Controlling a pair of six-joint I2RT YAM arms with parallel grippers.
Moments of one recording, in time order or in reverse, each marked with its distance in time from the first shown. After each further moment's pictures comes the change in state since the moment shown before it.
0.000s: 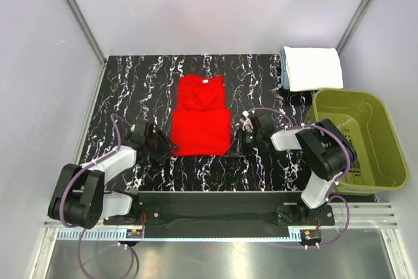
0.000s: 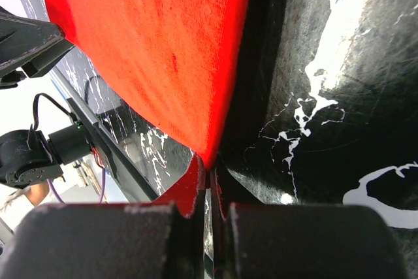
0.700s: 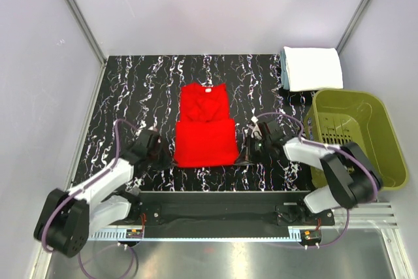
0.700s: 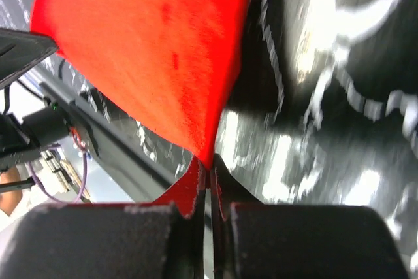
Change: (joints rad) left arm -0.155 -0.198 -0.037 -0.178 -0.073 0.070; right arm 0.004 -0.249 -0.088 -0.240 0.087 -0.036
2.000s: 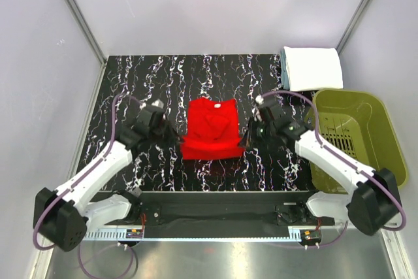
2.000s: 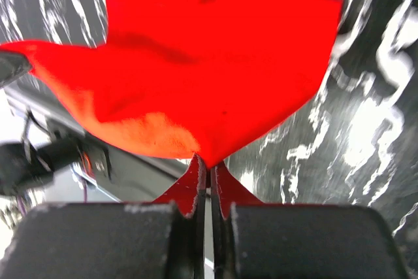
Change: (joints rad) left arm -0.115 -0.020 0.349 -0.240 -0.049 0.007; right arm 0.100 -0.299 0.264 -0.471 0.291 0.008
